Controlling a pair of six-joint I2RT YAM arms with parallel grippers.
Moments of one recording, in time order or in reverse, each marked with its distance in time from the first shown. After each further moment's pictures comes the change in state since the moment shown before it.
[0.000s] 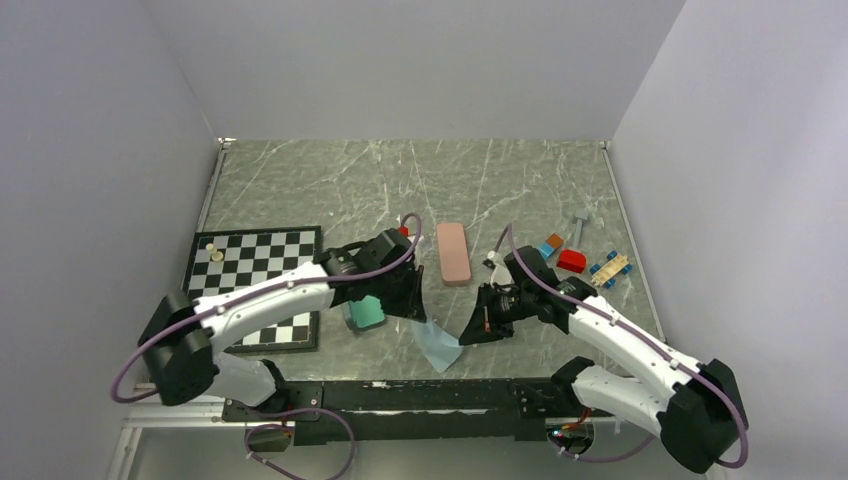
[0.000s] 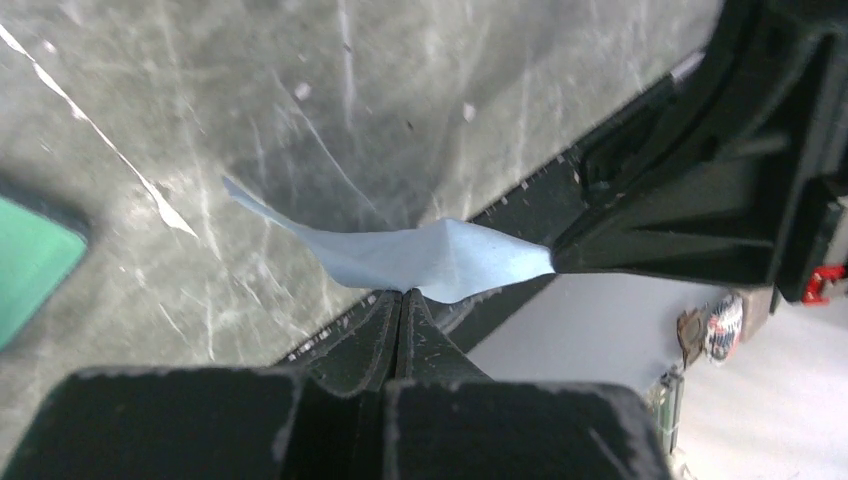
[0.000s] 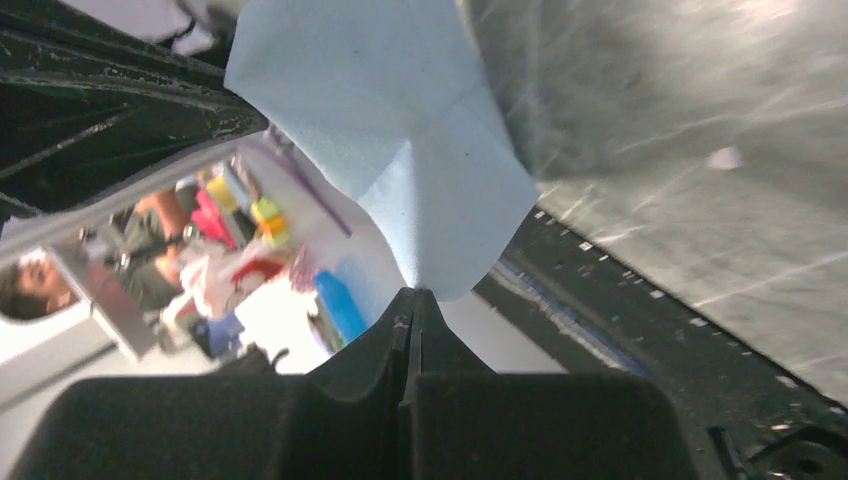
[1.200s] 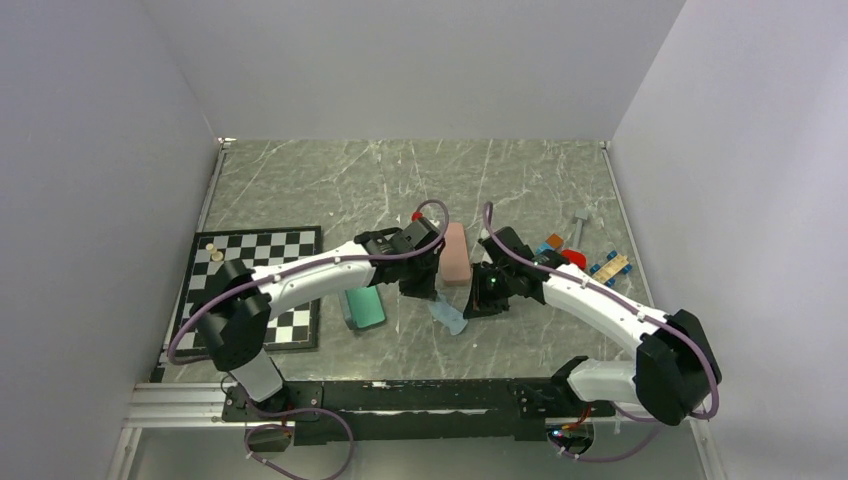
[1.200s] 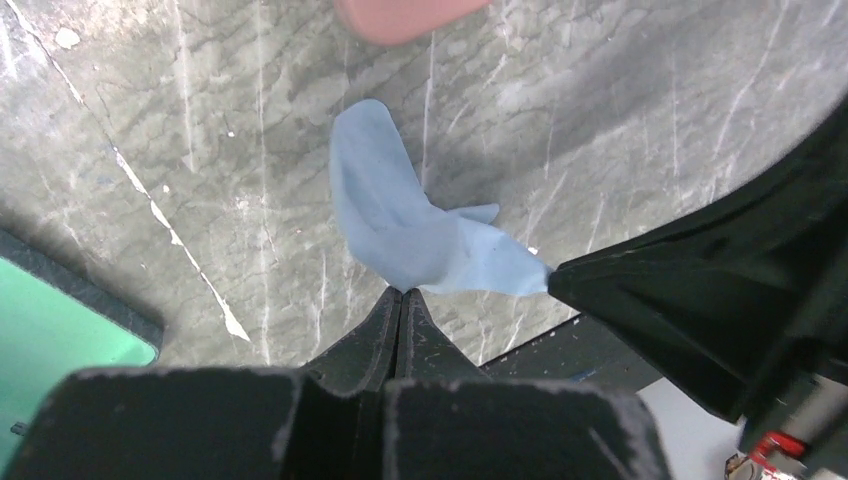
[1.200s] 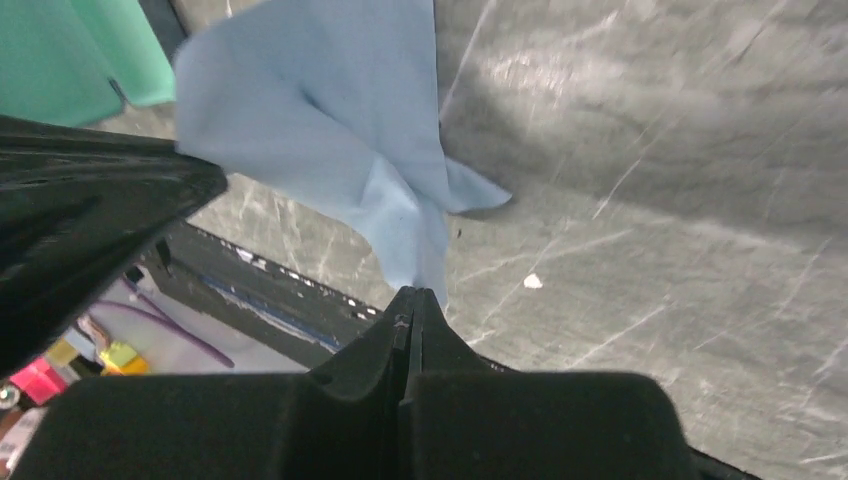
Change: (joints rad) left arm 0.013 0.276 0.181 0.007 -0.215 -0.013; right arm 0.028 0.283 0.174 -0.049 0.393 -0.124
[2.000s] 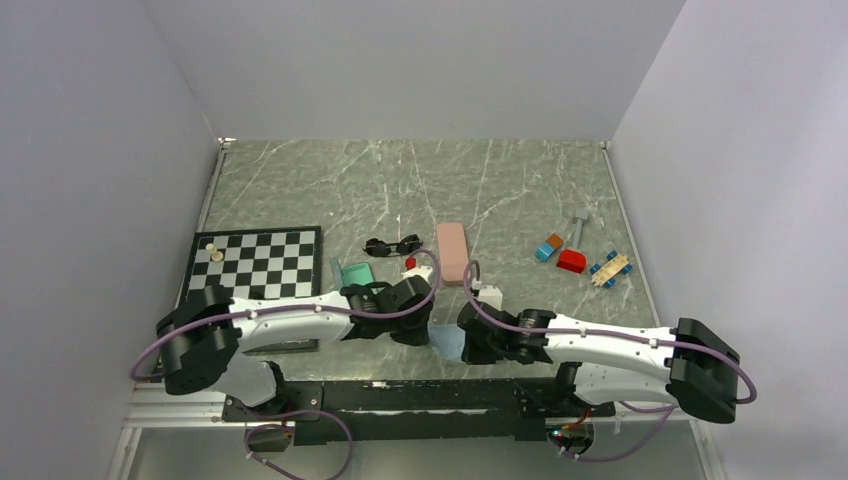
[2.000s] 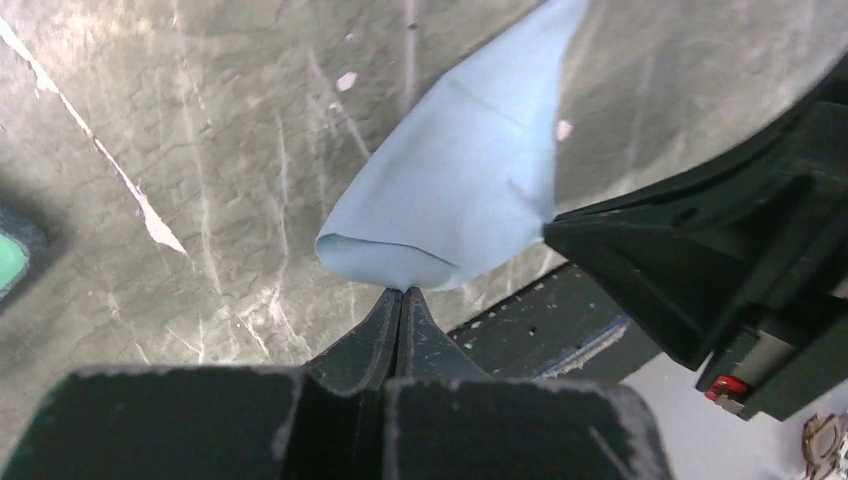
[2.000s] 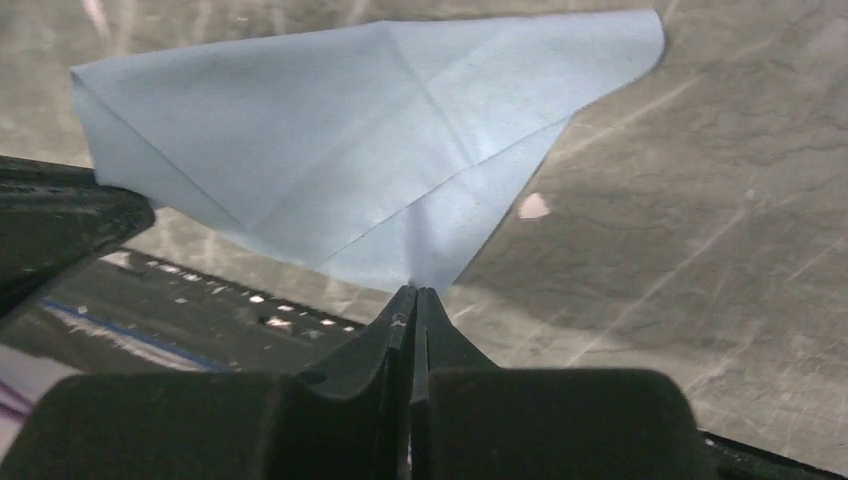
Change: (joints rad) left arm -0.211 -0.157 -0.348 0.206 -0.102 -0.130; right arm 0.505 -0.163 -0.279 0.148 0.458 0.364
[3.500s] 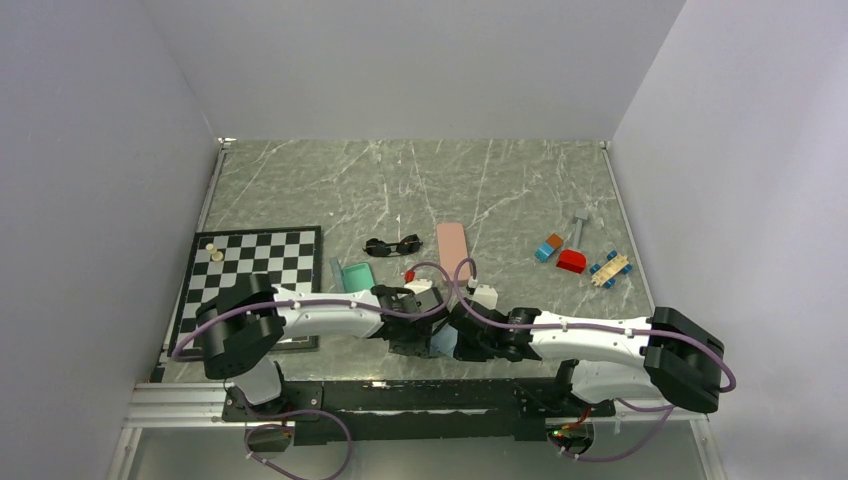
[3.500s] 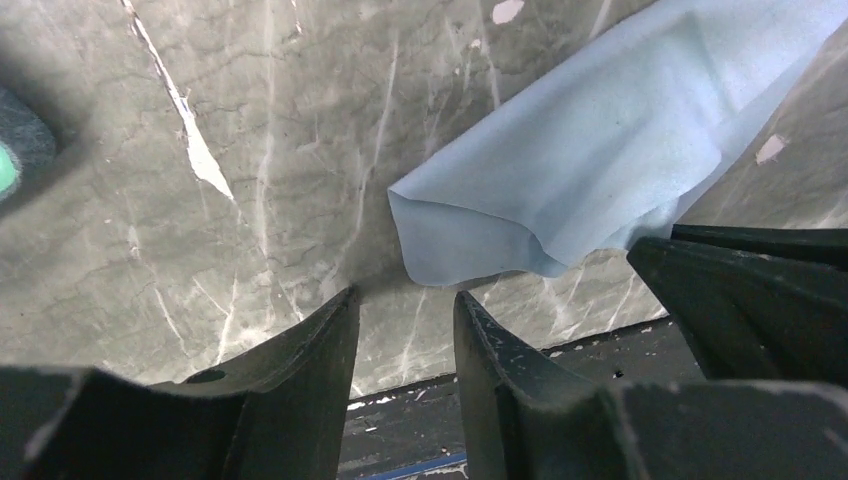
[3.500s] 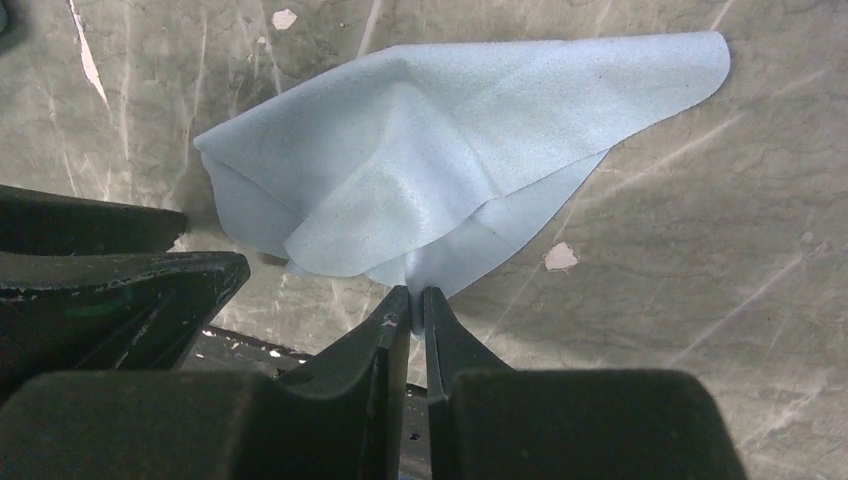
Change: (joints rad) left arm -0.036 0.183 0.114 -0.217 -0.054 -0.142; right arm -0.005 0.117 0.019 0.092 0.011 0.065
